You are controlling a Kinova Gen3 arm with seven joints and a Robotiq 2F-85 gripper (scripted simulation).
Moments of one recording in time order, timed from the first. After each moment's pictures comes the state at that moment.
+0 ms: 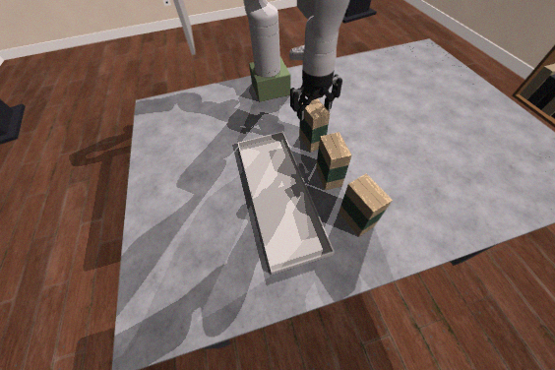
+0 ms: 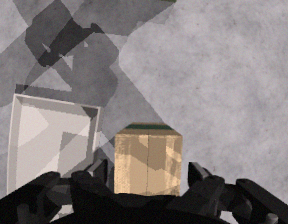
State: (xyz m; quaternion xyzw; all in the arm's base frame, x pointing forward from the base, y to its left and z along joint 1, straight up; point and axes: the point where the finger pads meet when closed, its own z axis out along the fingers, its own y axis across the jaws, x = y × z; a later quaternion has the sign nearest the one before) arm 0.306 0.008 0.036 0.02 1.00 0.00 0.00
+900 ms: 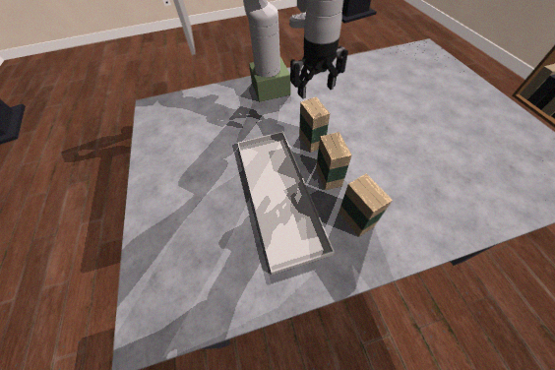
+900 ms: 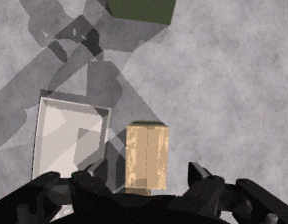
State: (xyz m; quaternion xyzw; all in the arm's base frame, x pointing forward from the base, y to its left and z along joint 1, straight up) arm 0.305 0.009 0.112 0.02 1.00 0.00 0.00
